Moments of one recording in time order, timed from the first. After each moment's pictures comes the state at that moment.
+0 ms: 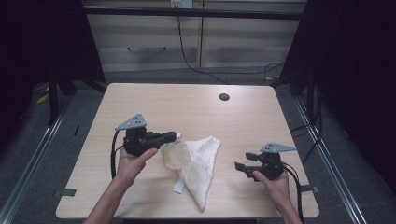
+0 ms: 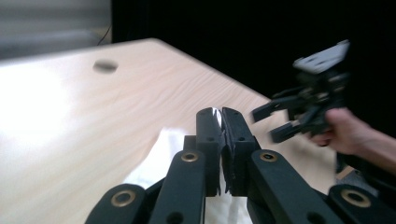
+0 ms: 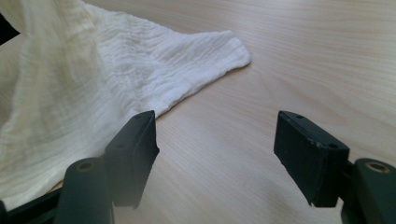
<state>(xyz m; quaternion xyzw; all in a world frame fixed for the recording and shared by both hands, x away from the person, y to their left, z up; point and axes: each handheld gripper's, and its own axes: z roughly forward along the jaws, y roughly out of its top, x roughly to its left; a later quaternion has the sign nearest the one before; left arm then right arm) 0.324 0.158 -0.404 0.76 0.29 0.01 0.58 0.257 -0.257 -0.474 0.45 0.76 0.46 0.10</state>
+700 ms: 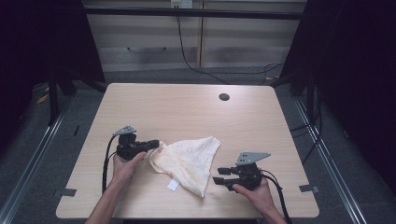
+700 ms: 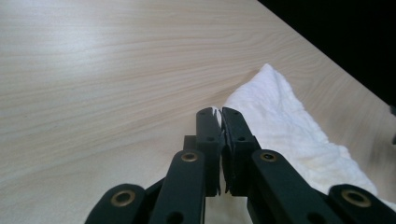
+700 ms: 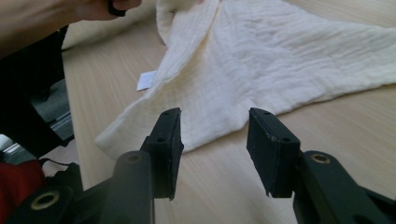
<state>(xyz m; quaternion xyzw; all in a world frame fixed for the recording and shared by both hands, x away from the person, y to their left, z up) 0.359 0.203 -0.491 0.75 0.42 0.01 0.52 0.241 -0.191 -0.475 0.33 0.82 0.47 0.02</state>
